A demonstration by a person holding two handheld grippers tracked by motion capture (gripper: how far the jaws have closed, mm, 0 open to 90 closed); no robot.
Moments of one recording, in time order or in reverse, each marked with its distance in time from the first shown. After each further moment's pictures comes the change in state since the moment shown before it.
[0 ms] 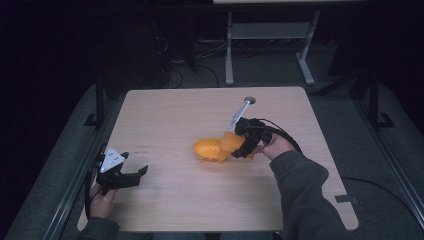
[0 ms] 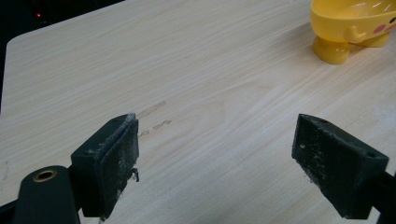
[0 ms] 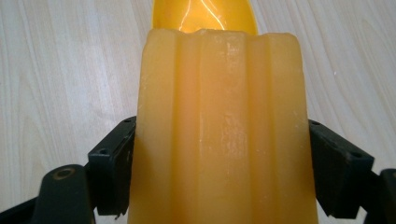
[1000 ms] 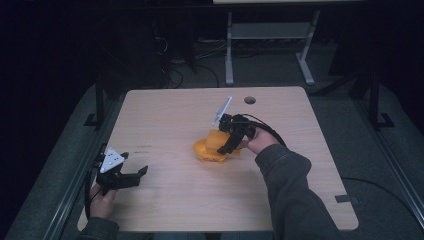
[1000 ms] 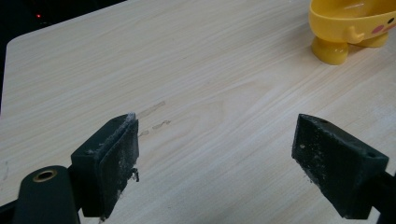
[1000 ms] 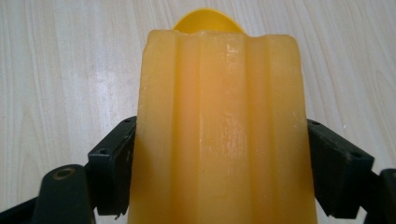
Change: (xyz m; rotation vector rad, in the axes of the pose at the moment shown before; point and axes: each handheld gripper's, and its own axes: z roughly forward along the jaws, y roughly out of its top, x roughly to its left) left arm 0.000 0.000 -0.001 -0.004 0.000 0.004; right arm -0.002 0.043 0.018 -0.001 0.037 -0.065
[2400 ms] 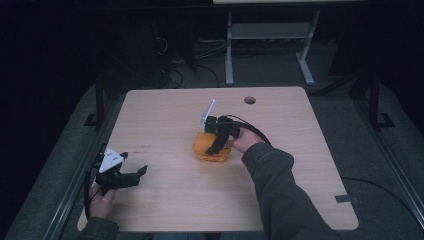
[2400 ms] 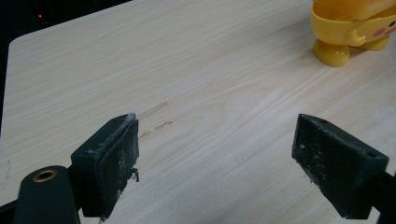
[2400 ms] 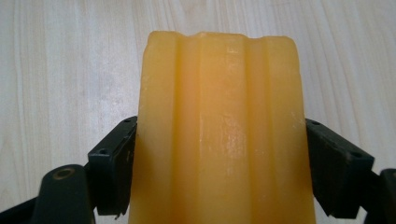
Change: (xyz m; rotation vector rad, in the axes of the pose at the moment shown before) left arm 0.002 0.000 -0.001 -0.001 0.002 -0.006; right arm -0.004 0.027 0.035 0.016 0.045 -0.045
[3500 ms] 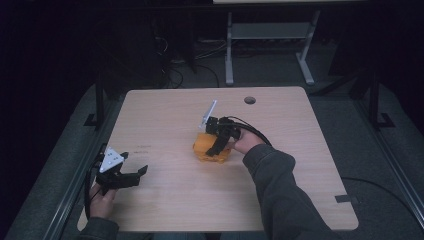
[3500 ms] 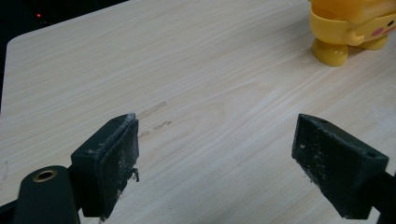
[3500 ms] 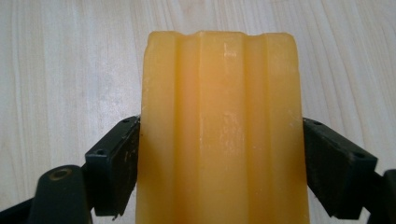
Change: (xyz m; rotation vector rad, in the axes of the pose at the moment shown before) left arm 0.000 0.000 0.001 -0.001 -0.004 0.000; right arm 0.002 -0.005 0.001 -0.014 -0.007 0.019
